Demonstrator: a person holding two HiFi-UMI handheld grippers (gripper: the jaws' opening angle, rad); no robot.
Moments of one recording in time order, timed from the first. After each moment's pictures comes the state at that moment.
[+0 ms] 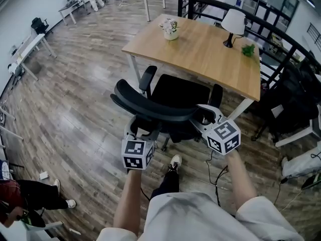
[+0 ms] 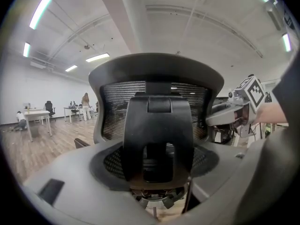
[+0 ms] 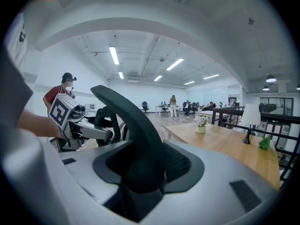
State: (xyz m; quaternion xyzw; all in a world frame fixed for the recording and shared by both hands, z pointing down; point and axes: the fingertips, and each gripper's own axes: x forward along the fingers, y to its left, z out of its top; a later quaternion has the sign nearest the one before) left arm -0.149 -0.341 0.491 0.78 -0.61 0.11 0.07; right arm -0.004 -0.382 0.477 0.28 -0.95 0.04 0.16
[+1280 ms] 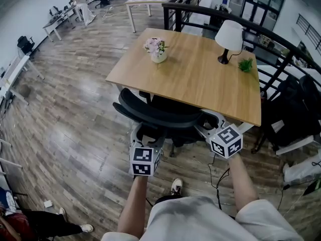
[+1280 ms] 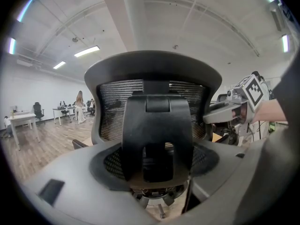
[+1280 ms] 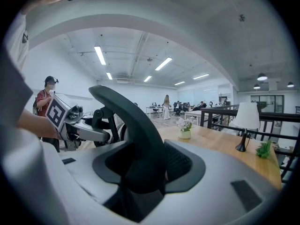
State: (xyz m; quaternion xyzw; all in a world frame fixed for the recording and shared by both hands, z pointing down) left arm -0.136 -0.580 0.486 0.81 -0.57 0.14 0.07; right arm 0.010 -0.614 0.471 0.32 -0.93 0.05 0.15
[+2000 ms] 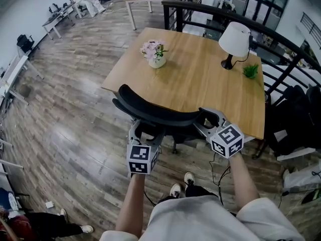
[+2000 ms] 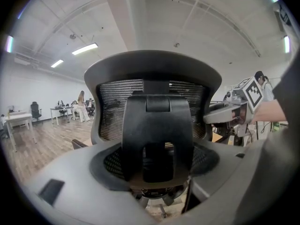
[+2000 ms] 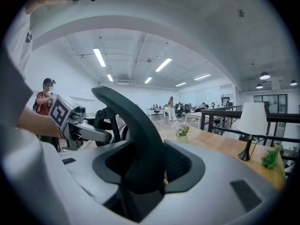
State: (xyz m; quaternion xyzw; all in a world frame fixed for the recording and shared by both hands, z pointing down) left arm -0.127 -0.688 0.484 0.81 -0.57 0.13 0.07; right arm 0.019 -0.721 0.468 0.31 -0.94 0.05 0.13
